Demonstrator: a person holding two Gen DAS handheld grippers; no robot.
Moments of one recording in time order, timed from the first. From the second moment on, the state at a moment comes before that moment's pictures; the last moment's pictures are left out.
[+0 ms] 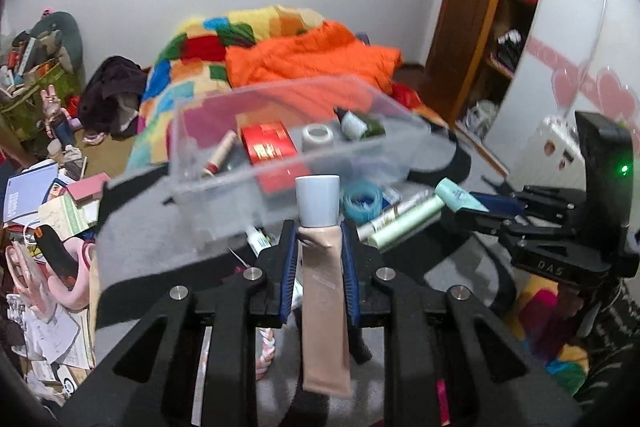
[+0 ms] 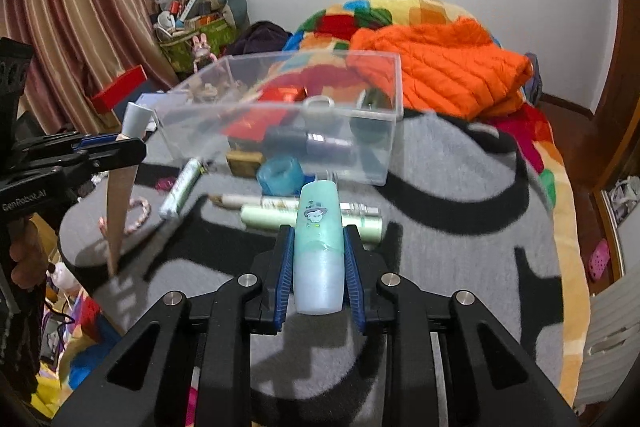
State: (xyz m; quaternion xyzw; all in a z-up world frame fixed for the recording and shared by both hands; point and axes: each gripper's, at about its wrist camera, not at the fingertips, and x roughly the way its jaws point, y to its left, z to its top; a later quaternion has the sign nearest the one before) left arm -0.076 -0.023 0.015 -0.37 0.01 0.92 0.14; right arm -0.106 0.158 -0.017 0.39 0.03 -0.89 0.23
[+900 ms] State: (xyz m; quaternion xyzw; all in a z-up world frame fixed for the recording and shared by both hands) left arm -0.096 -0.046 0.090 -0.25 -0.01 0.97 0.06; right arm -0.177 0.111 0.051 0.31 0.04 -0.92 0.24
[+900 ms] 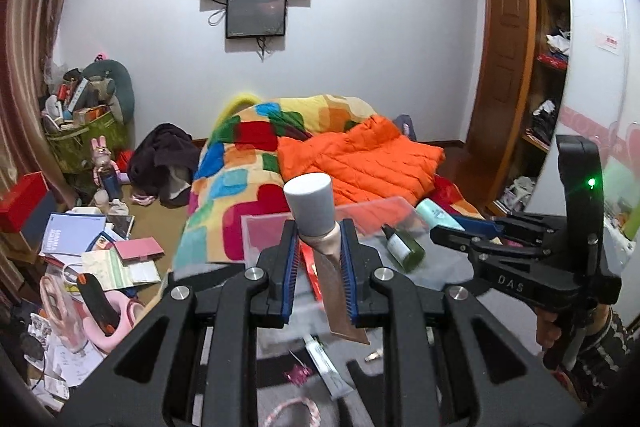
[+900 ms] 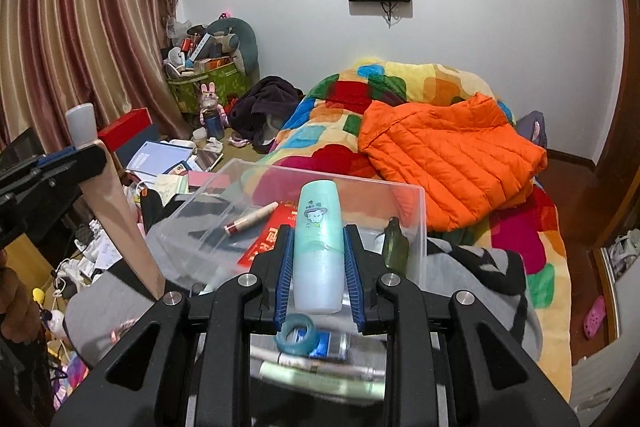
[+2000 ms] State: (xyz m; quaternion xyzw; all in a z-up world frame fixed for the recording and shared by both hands) left arm -0.177 -0.039 0.030 -0.37 0.01 0.93 0.04; right arm -0.232 0.089 -0.006 0.41 0.05 -0.88 0.25
